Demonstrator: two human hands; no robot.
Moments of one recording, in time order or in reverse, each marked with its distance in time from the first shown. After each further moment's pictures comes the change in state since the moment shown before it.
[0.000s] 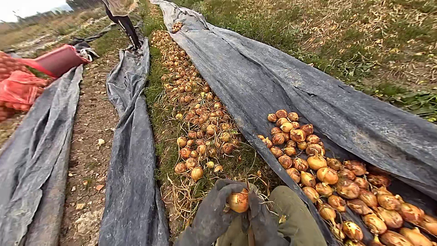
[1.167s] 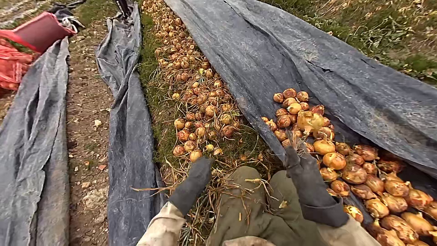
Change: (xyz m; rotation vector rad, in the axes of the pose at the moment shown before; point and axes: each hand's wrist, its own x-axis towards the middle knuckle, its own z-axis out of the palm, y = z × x) left_hand 0.099 -0.023 -0.001 0.597 -0.731 -0.923; right_hand 0.066 -0.046 -0.112 -0.736 0.439 -0.158
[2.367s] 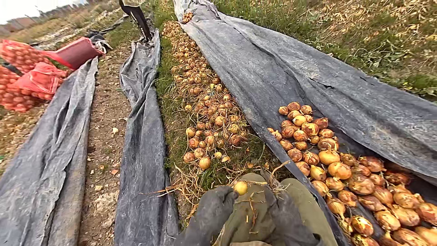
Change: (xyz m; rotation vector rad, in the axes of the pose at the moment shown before) left_hand -0.092 -0.047 0.074 -0.495 0.291 0.284; right_hand -0.105 -0.008 0.050 -0.179 -0.075 -0.245
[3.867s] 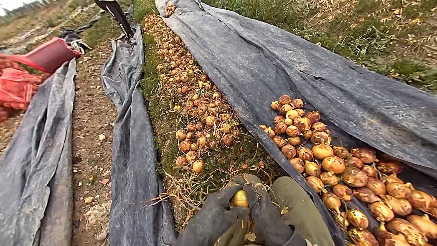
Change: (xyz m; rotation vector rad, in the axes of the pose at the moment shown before) left_hand 0.029 0.007 0.009 -0.276 -0.138 0.210; right_hand 0.022 -0.021 0.019 0.493 -0.192 0.114
